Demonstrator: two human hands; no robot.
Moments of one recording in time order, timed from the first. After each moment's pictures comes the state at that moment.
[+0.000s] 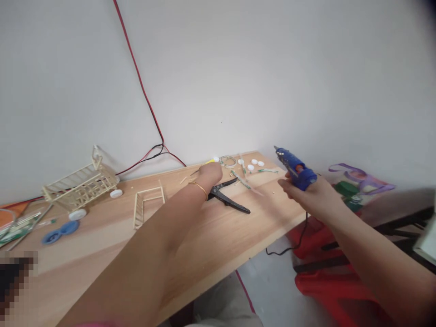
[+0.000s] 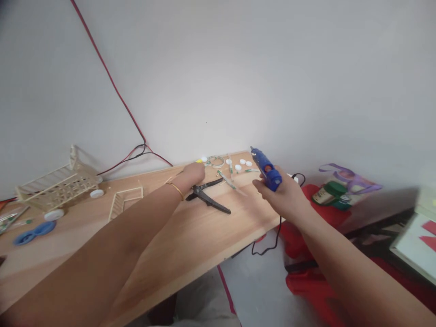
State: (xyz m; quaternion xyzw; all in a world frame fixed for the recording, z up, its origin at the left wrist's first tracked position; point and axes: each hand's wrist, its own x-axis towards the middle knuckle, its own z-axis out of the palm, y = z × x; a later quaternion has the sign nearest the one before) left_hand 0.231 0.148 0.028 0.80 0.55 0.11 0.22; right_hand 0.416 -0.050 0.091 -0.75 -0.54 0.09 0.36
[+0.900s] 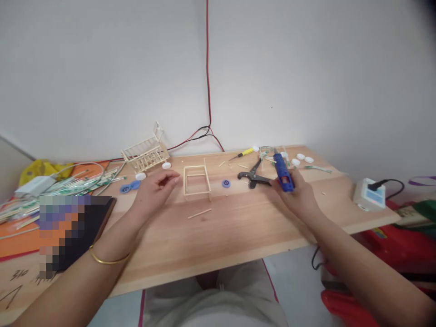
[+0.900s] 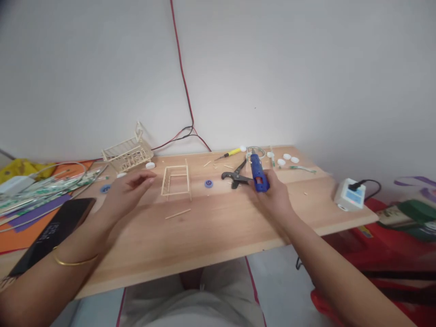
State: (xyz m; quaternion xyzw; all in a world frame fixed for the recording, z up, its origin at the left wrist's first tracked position) left_hand -0.045 -0.010 0.032 0.72 0.55 0.40 0.15; right_hand 0.332 -0.002 0.006 -0.69 -0.63 0.06 0.34
